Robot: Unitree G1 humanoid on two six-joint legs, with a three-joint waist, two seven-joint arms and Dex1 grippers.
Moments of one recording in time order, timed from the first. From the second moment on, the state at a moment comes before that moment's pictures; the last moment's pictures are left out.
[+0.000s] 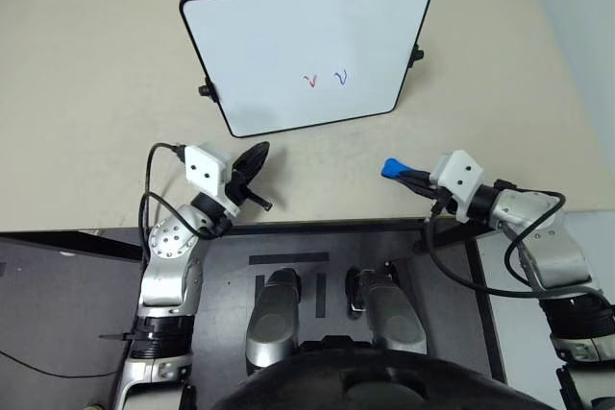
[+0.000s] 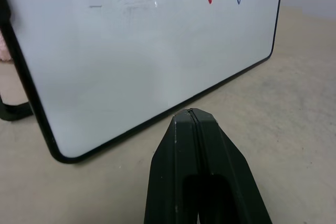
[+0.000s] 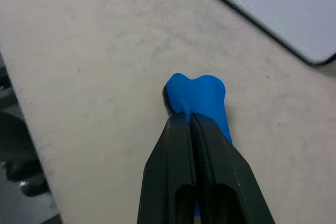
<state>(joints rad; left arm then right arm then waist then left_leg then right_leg) 0.02 0.32 0.07 -0.16 -0.29 0.05 -0.56 -0.10 -0.64 0.12 -0.24 0.15 0.19 0.80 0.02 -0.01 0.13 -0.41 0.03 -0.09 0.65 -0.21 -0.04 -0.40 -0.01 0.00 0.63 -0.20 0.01</state>
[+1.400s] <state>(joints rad) 0.01 0.30 0.06 -0.12 -0.28 0.02 -0.54 -0.84 -0.41 0.37 0.89 -0.53 -0.85 0.21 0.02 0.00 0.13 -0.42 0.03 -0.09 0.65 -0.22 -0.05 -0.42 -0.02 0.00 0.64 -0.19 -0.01</state>
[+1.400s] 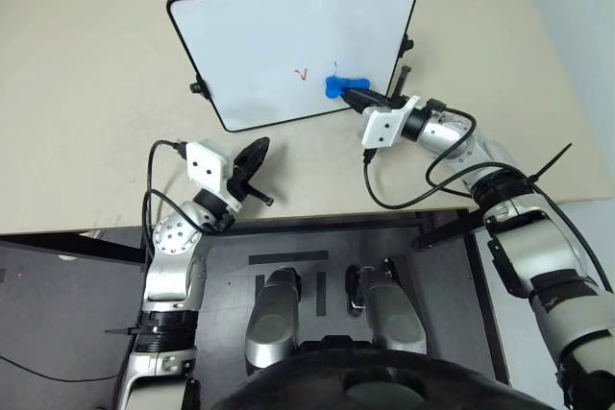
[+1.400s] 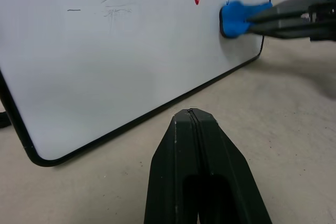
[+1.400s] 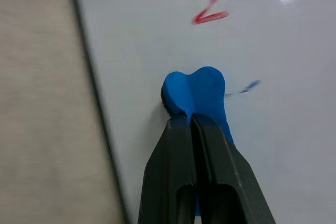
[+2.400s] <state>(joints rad) 0.00 0.30 0.05 -0.12 -0.28 0.02 -0.55 -0.81 -0.36 0.38 0.84 -0.46 -0.86 0.31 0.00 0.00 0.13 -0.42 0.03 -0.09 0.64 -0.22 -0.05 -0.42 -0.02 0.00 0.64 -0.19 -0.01</state>
